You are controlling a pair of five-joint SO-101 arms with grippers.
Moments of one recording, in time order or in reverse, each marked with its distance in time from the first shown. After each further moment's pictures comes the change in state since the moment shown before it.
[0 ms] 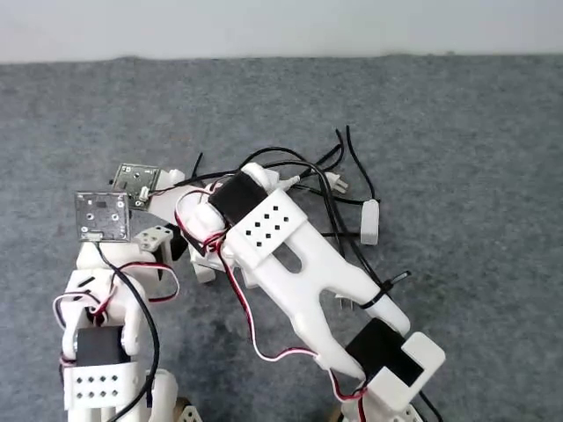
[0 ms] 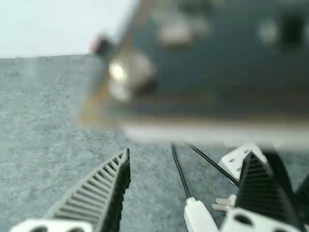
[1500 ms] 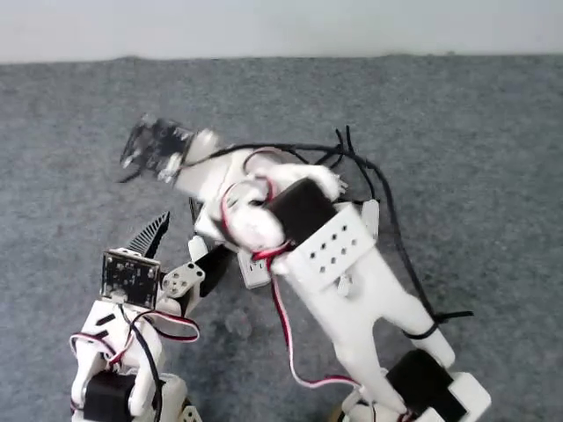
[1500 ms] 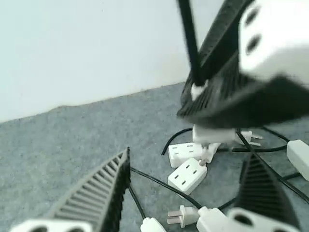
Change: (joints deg) left arm 13.9 -28.9 7.2 9.4 -2.2; right arm 3.5 -15.8 1.4 -9.6 0.2
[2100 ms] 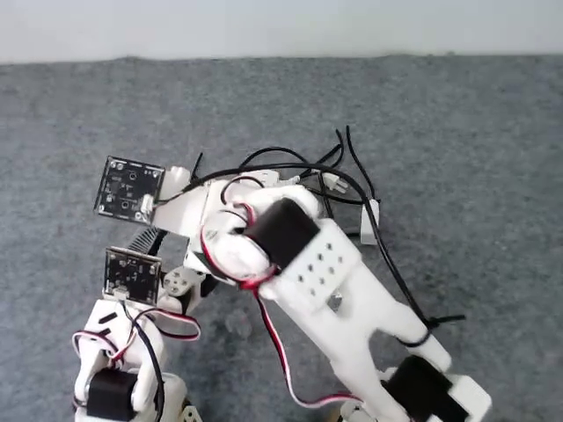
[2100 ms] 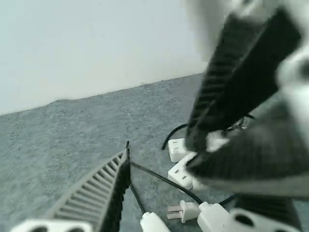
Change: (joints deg) left arm -1.1 -0.2 2.0 -0.6 0.4; right arm -6.6 -1.4 0.0 6.3 0.1
